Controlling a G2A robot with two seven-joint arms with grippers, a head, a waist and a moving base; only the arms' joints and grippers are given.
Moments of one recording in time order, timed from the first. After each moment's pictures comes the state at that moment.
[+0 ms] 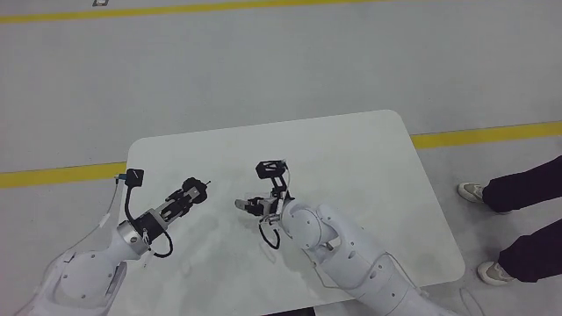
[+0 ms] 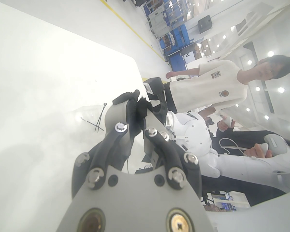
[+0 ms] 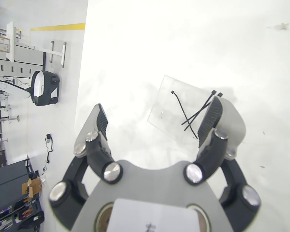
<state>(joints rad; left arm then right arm) 1.71 -1.00 -1.47 -1.84 -0.01 -0.33 -0.56 -1.33 -1.35 0.88 -1.62 -0.77 0.34 0.67</state>
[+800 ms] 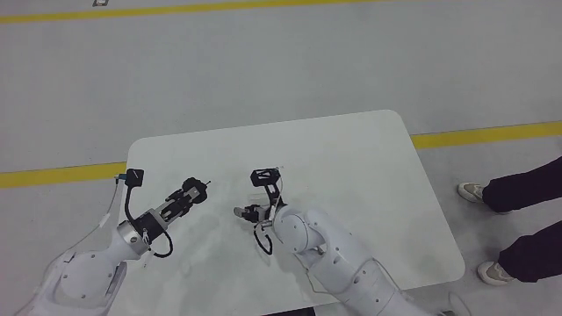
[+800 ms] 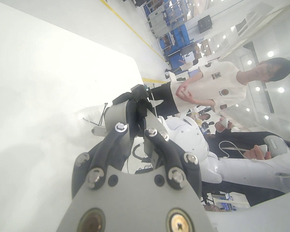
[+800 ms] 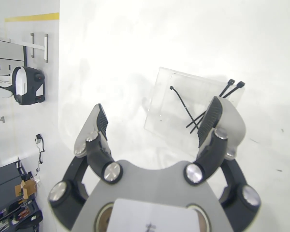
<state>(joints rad) 1.71 -1.00 -1.47 -1.84 -0.01 -0.33 -0.56 -1.36 -1.44 0.91 -1.54 -0.92 0.34 0.71</state>
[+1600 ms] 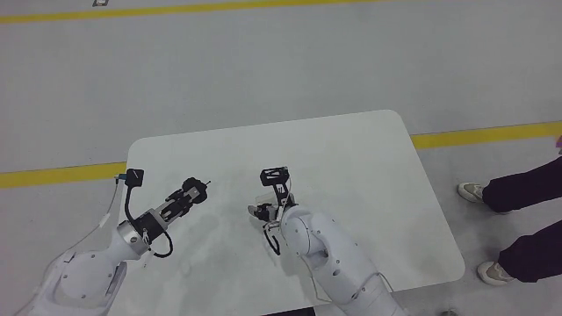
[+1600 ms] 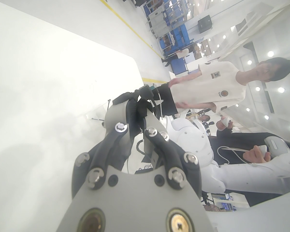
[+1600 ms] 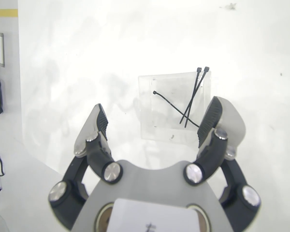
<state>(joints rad) 1.71 -1.00 -1.47 -1.84 -0.01 -0.33 -0.56 -1.46 -1.51 1.03 -1.64 -1.22 0.34 0.84</state>
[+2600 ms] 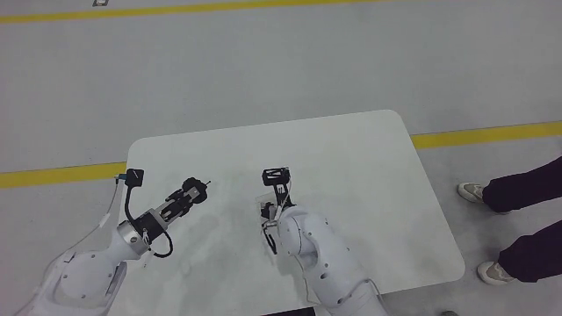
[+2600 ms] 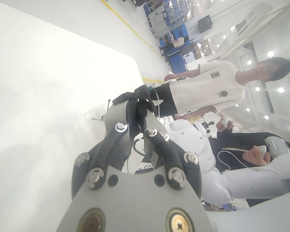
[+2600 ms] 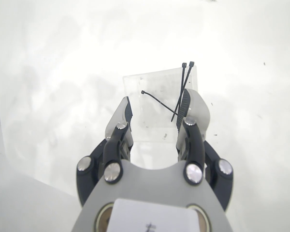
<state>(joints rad) 1.71 -1.00 -1.47 -1.84 -0.01 -0.33 -0.56 -1.50 -1.64 1.11 -1.61 -1.43 0.34 0.90</state>
